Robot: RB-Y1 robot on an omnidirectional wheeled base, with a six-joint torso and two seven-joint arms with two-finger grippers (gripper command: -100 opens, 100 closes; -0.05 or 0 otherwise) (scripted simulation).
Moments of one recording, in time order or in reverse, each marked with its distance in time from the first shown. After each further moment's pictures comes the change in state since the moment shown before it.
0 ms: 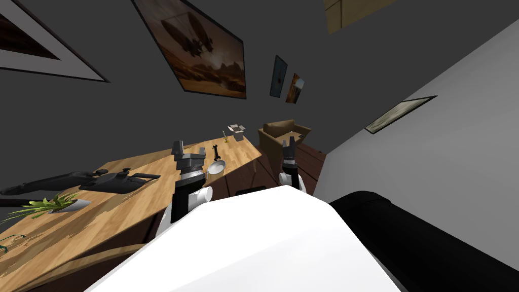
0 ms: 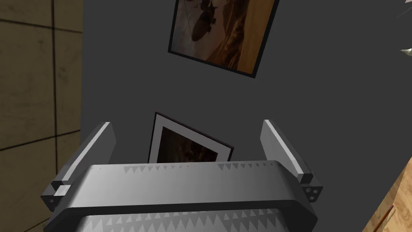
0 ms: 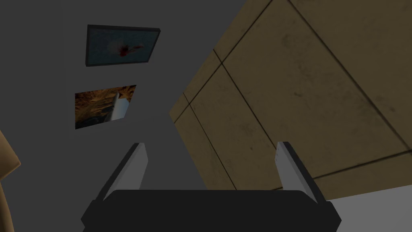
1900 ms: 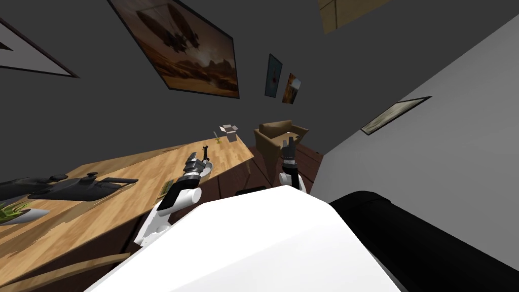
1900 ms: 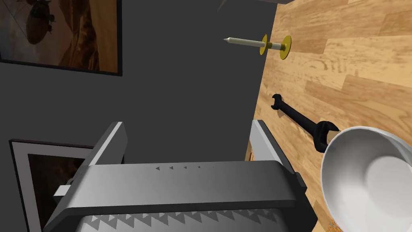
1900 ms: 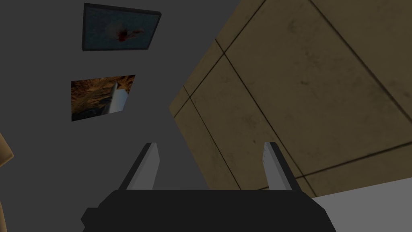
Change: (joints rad) left arm -0.074 0.226 0.127 0.211 0.229 0.448 0.030; right arm 0.000 0.000 0.000 0.000 0.000 0.000 0.000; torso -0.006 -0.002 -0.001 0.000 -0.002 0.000
